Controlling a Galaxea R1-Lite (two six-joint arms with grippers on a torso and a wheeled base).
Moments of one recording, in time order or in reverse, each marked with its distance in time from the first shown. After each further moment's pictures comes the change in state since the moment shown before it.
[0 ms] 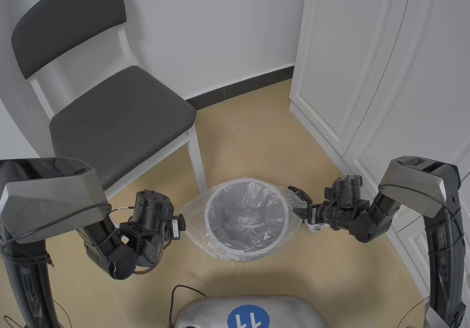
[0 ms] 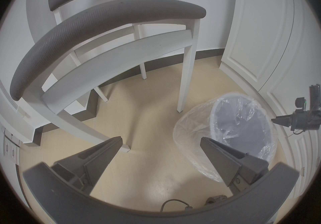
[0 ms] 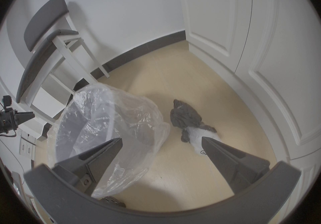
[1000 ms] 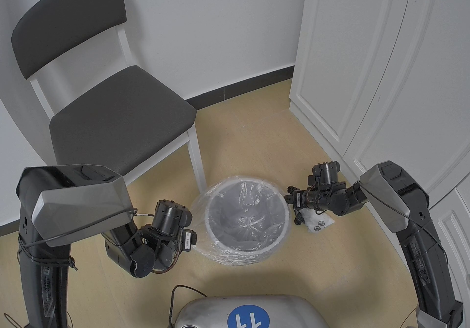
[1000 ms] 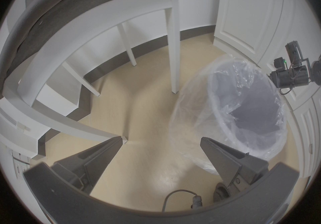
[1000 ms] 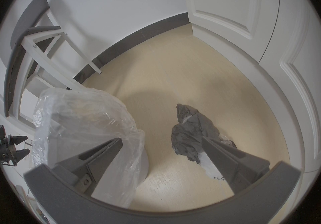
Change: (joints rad) left arm -0.021 0.137 -0.127 0.134 -0.030 0.066; right arm -0.028 0.302 -0.747 0.533 0.064 0.018
